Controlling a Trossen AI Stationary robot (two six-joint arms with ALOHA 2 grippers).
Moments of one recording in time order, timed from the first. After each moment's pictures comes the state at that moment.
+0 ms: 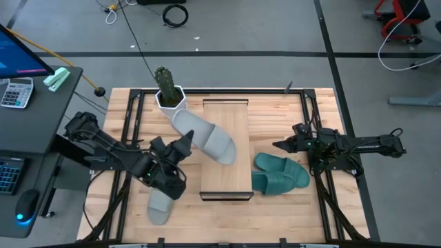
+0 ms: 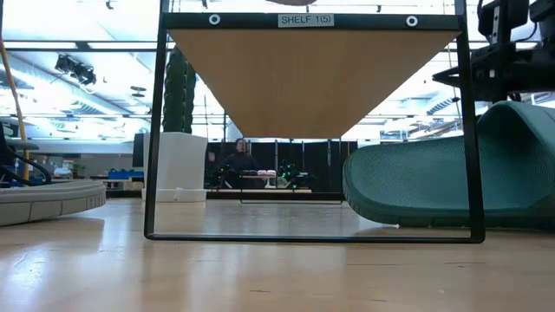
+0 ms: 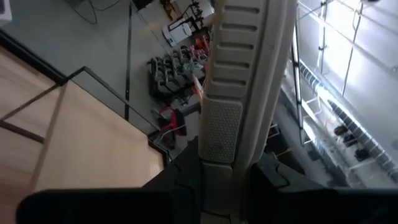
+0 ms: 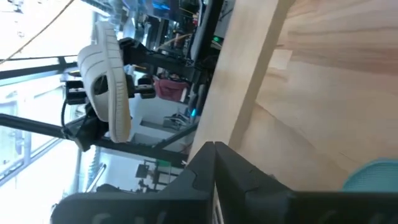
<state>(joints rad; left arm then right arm) -0.56 1.47 1.29 -0.63 -1.57 -2.01 0.00 0.16 0.03 0.11 0.02 1.32</state>
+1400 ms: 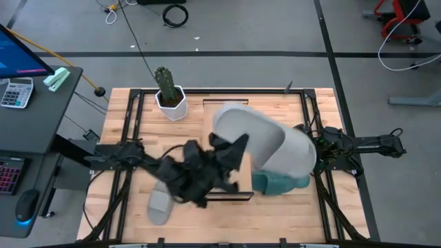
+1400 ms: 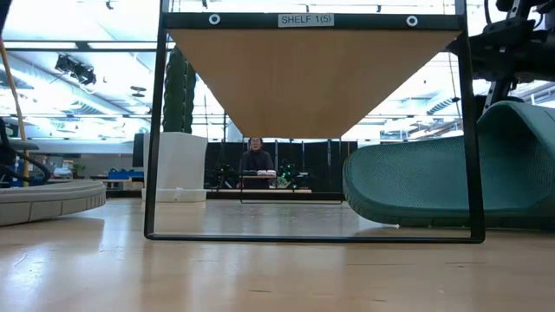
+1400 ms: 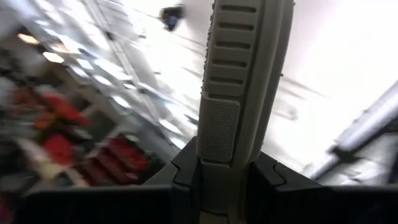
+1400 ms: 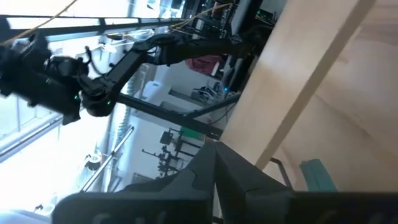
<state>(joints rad) -0.47 2.17 2.29 1.10 -0.92 0.17 0.00 0.16 0.04 0.22 -0.15 1.25</state>
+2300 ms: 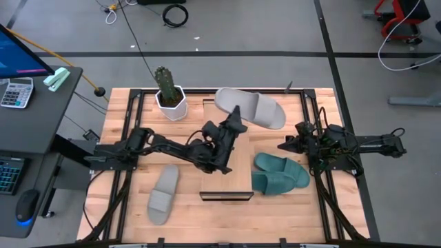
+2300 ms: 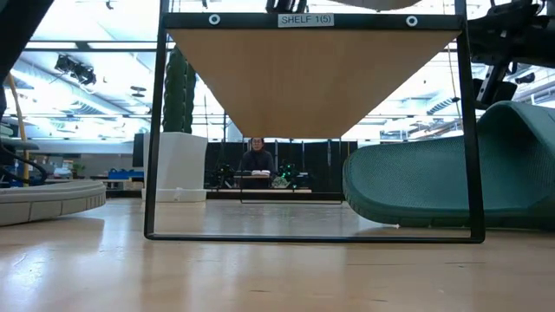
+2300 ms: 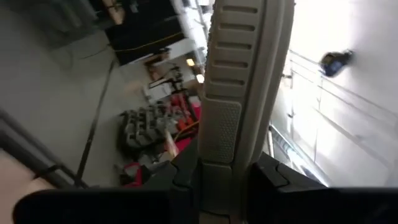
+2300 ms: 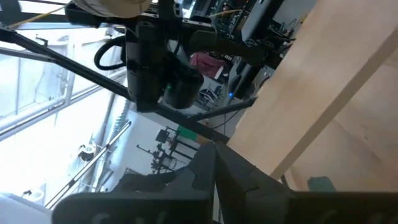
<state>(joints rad) -0.22 2.15 1.69 1.57 -1.41 -0.21 0.00 0.17 0.11 0.19 -0.15 1.16</state>
